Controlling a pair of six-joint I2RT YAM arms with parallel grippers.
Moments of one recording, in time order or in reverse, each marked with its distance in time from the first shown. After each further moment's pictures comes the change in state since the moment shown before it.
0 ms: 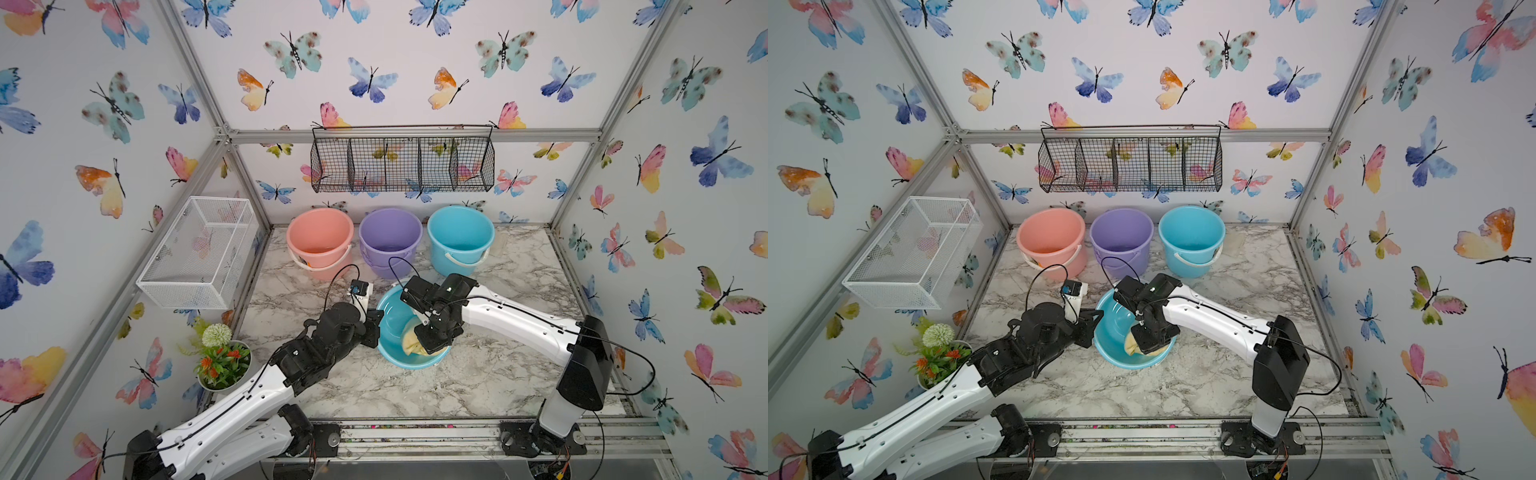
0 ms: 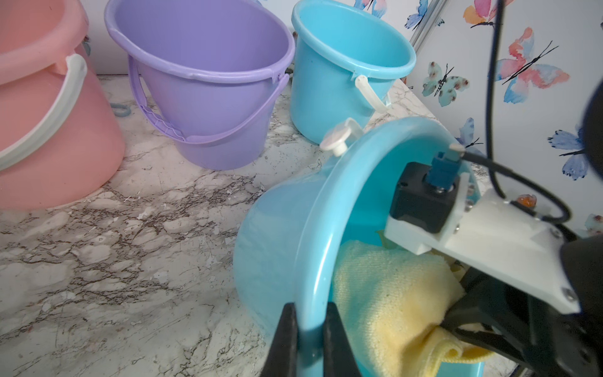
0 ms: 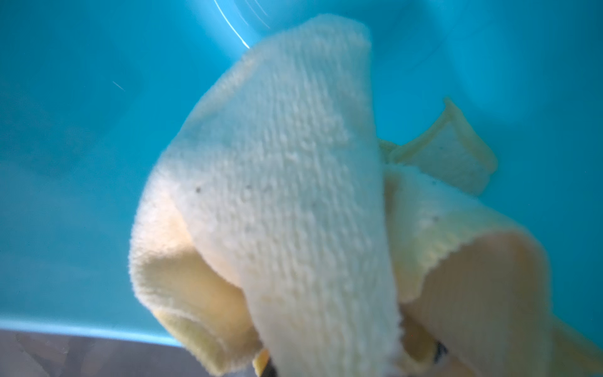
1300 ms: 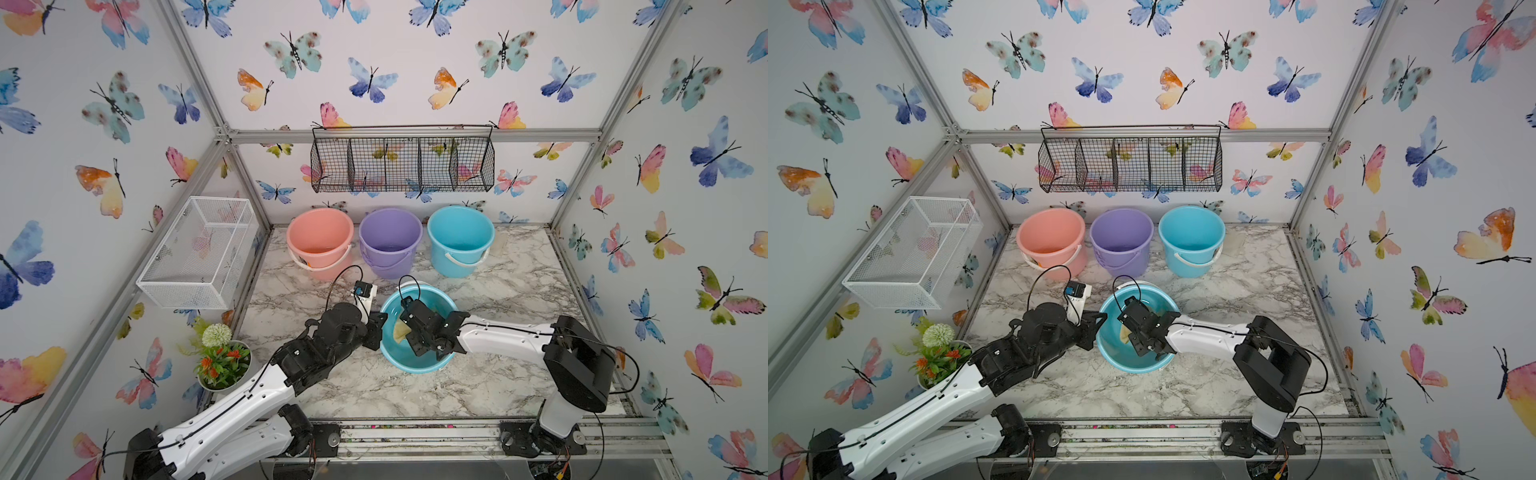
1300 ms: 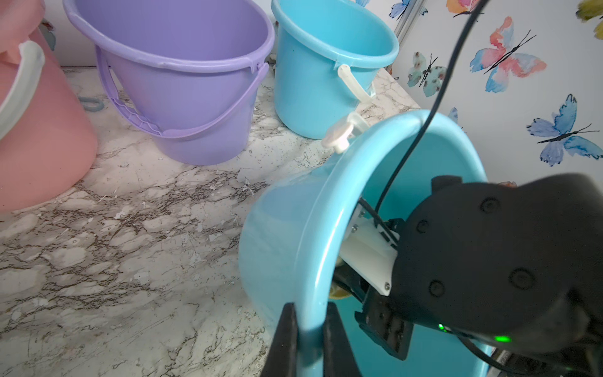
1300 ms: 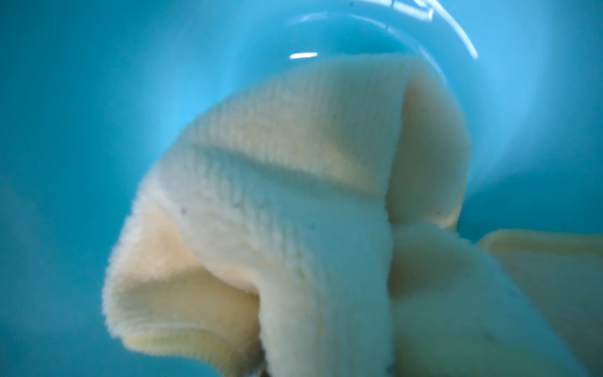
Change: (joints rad) left arm -0.008 0.004 0.002 -0.002 0.045 0.007; right arm 0.018 -0.035 -0.438 0.770 0.244 -0.096
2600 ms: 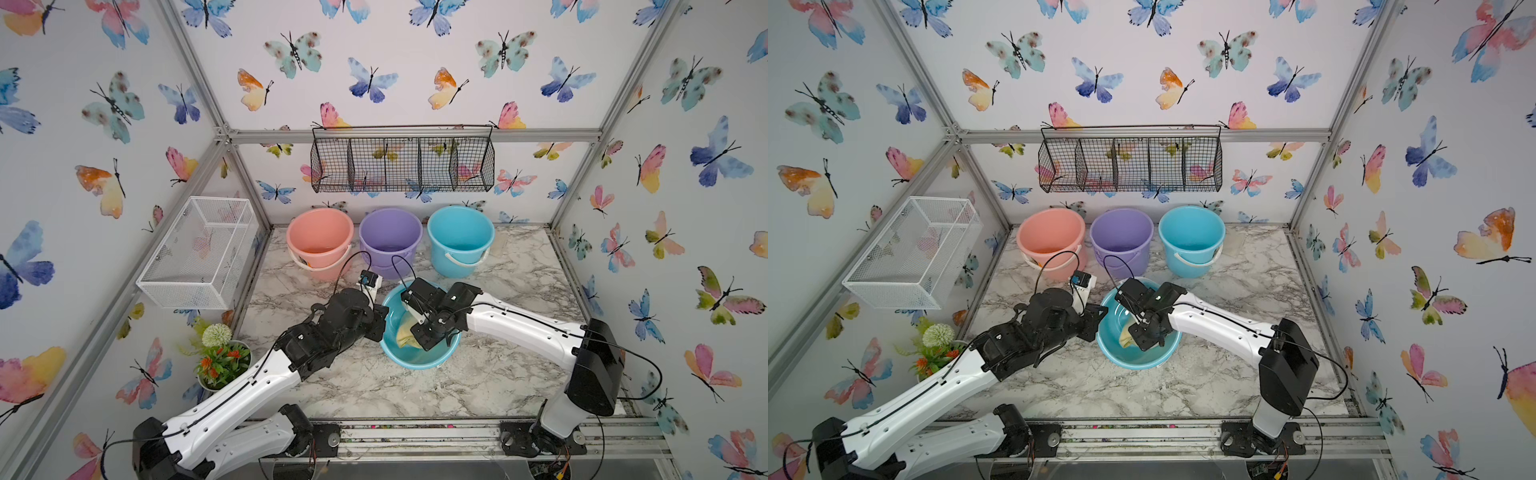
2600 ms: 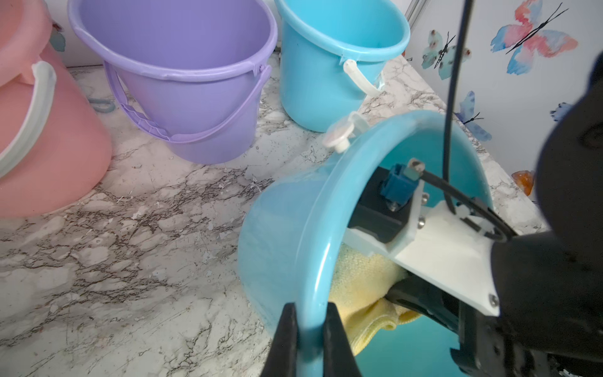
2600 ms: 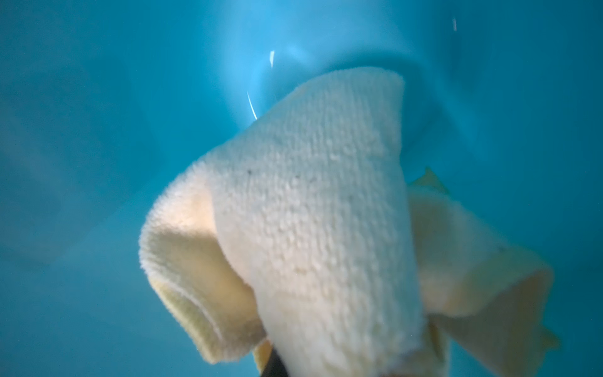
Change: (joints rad) left arm 0.008 0.119 0.188 -0.172 0.004 0.013; right arm -0.017 -0.032 0.314 -0.506 -0.204 -0.075
